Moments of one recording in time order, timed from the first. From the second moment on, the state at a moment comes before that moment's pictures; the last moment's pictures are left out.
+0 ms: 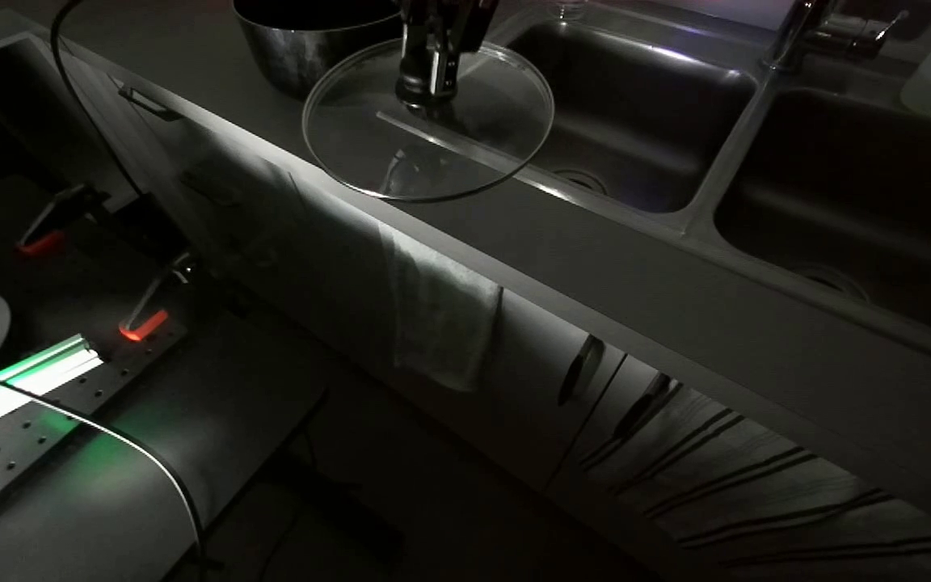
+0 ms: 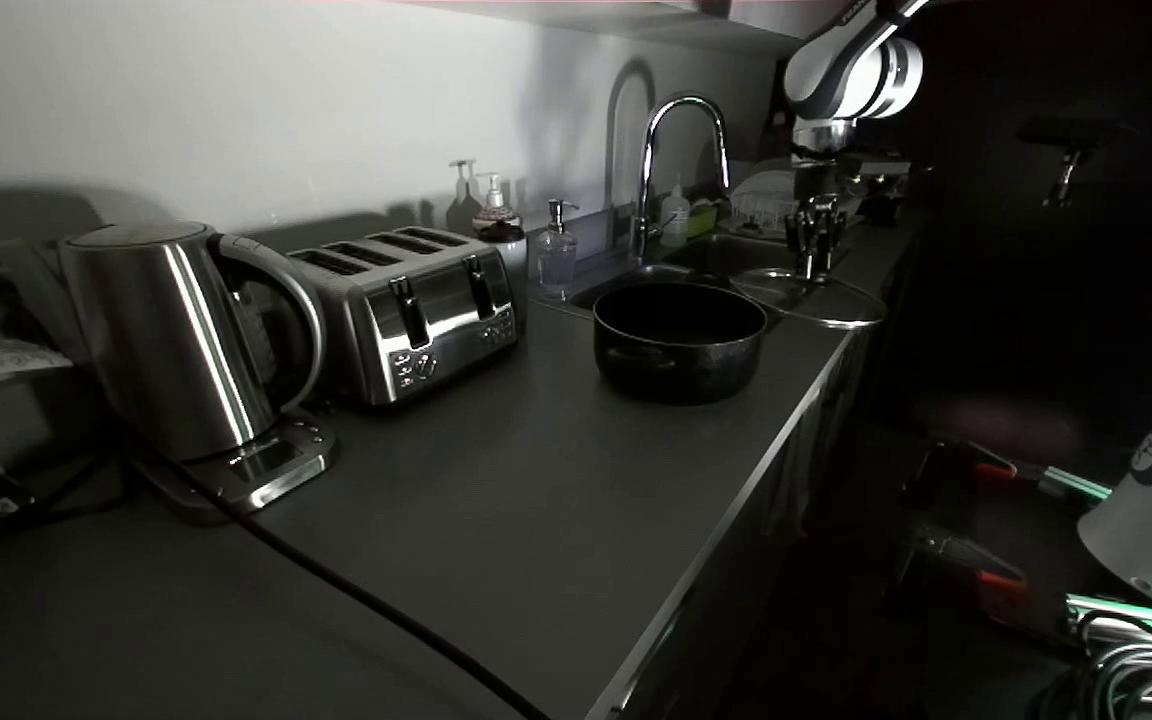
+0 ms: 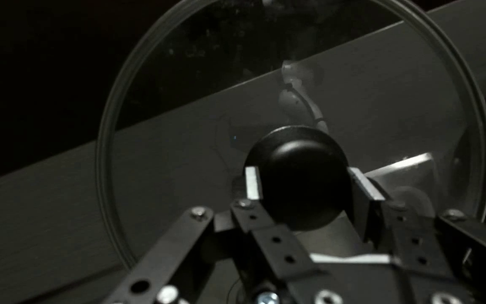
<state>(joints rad) -0.35 0.18 -0.26 -2.13 0.06 2.12 -0.24</state>
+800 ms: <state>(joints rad) -0.26 -0.06 -0.24 -2.31 -0.04 2.11 -0.32</state>
